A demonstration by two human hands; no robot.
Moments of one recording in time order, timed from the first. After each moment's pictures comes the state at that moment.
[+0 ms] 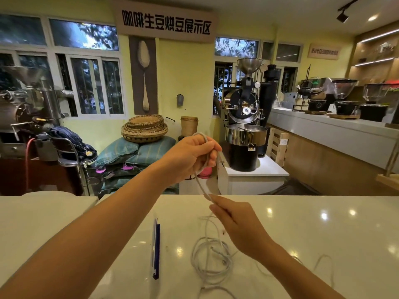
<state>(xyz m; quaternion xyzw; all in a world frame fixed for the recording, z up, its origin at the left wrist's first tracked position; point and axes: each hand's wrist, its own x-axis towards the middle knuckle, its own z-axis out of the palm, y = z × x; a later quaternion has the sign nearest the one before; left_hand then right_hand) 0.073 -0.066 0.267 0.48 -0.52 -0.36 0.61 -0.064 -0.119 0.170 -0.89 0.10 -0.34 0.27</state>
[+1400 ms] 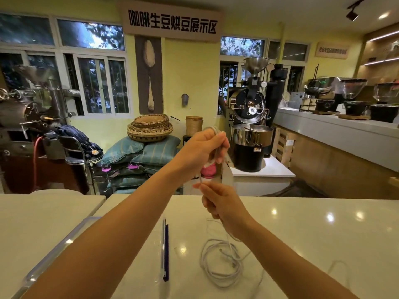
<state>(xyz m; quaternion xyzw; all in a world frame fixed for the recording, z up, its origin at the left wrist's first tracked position) 0.077 -0.065 0.270 0.49 -0.57 -0.26 0.61 -0.002 -0.122 0.177 -0.71 0.11 -0.26 0.64</state>
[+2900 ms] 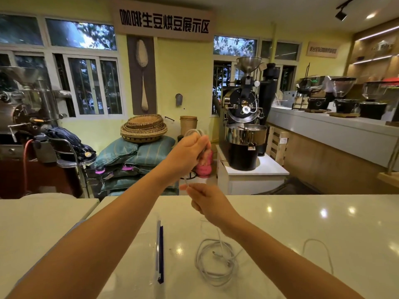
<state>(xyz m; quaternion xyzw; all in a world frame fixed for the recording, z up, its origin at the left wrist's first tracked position) 0.085 -0.068 0.265 0.56 -0.57 -0.16 0.58 0.004 -0.114 0.183 -0.80 0.12 -0.25 0.53</state>
